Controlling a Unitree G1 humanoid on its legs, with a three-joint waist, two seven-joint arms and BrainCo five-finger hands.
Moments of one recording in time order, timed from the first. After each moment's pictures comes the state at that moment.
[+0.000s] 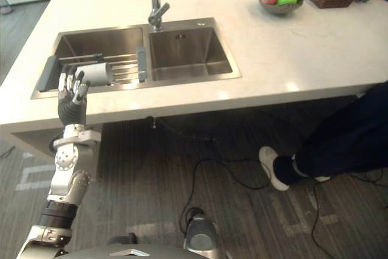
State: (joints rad) left arm -0.19 0.14 -0.04 0.06 -0.45 -0.34 0.22; right arm 0.19 -0.08 -0.65 1.11 0.43 0.11 0.19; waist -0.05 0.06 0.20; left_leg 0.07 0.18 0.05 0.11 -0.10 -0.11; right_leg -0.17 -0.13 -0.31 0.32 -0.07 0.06
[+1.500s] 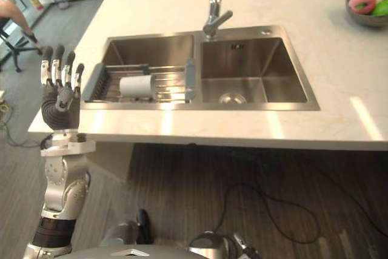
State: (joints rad) left arm -0.08 0.10 -0.11 -0.29 -0.41 -0.42 0.06; right arm 0.14 -0.15 -0.55 1.10 0.54 0.01 0.08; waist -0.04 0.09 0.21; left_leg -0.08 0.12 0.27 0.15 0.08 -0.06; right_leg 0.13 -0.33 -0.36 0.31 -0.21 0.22
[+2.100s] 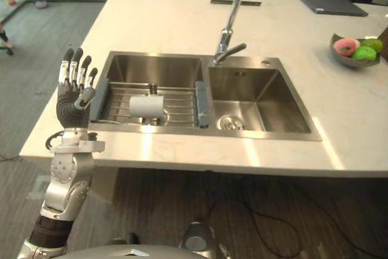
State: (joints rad) left arm -0.10 0.16 -0.16 -0.22 -0.35 -0.31 0.21; right arm 0.19 -0.06 -0.56 1.12 0.50 0.03 0.12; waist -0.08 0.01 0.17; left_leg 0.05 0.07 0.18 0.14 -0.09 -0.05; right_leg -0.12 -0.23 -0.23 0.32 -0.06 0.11
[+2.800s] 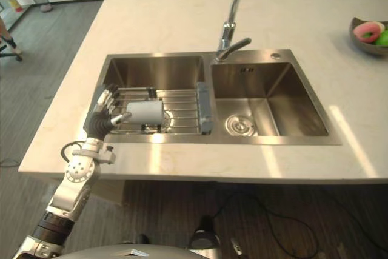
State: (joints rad) left arm -0.10 0.24 -0.23 -0.01 -0.11 -0.18 0.13; right arm 0.14 -0.09 -0.69 1.11 0.51 0.02 0.13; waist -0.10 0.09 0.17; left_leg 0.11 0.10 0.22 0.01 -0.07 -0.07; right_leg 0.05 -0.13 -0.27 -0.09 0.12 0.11
